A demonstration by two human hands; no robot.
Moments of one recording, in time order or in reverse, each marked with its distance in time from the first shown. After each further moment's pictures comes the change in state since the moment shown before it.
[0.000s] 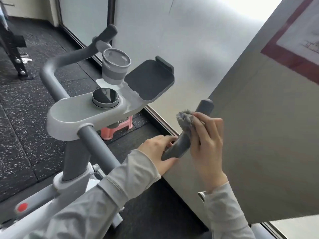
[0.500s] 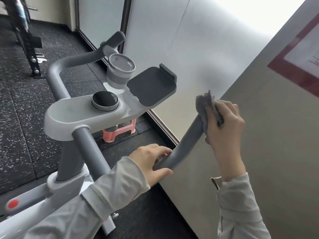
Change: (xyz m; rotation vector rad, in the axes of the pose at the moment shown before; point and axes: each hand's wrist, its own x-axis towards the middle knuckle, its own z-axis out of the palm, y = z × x) left_hand 0.002 -0.004 0.004 0.026 0.029 -0.003; right_hand 0.068 0.030 -0.015 0.176 -0.026 0.211
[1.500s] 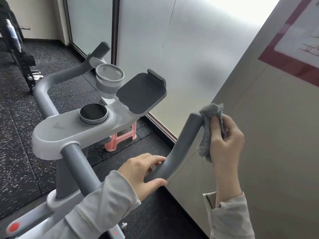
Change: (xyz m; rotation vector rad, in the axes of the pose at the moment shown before) left_hand -0.003 0.005 -0.003 0.024 0.027 0.034; right_hand -0.024 0.015 -0.005 0.384 0.100 0.448
